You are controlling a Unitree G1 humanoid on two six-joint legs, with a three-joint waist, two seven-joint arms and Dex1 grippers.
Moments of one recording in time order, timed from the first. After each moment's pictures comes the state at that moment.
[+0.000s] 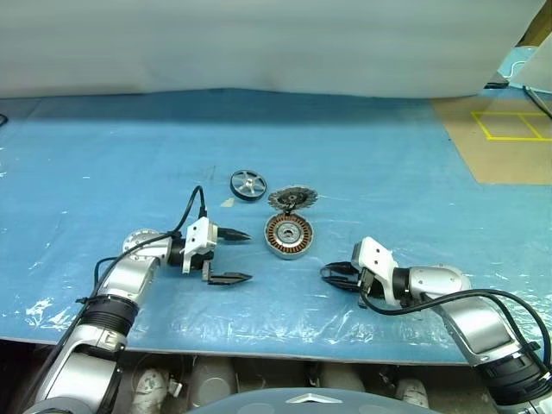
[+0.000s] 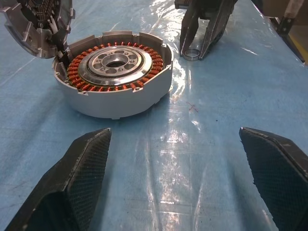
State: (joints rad) left arm -0.36 0.49 -0.17 0.39 -0.26 -0.20 -1.38; right arm -0.01 -0.69 0.17 -0.27 0.18 0.38 0.94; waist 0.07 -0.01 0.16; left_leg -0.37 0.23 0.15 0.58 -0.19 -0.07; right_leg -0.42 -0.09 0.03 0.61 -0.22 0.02
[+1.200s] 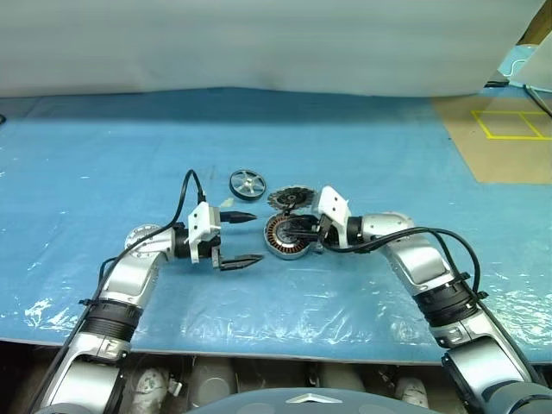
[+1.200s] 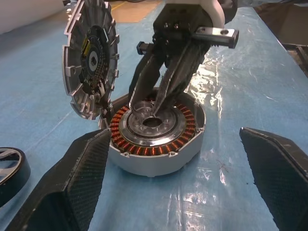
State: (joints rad) left arm -0.32 0.46 -0.12 0.17 -0.31 -0.06 -1.24; right arm -0.45 -0.49 0.32 0.03 0.17 0.35 0.96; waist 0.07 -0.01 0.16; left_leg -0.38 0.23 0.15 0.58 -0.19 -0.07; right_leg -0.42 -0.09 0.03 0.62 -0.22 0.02
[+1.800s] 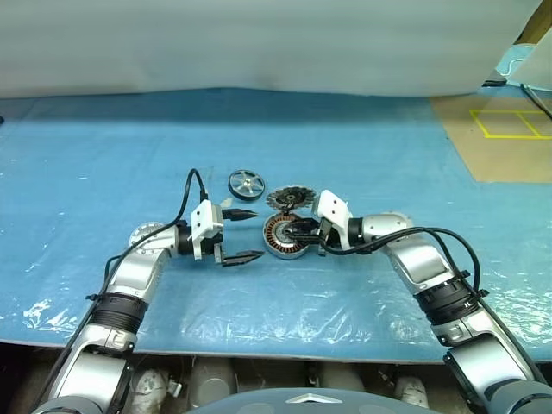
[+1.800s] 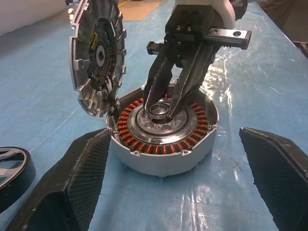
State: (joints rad) left arm -0.37 0.43 -0.12 0.27 -0.29 -0.13 -1.24; right arm -0.46 -0.51 0.31 0.05 0.15 0.34 0.98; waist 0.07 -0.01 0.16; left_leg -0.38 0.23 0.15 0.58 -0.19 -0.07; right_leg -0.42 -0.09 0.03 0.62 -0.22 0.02
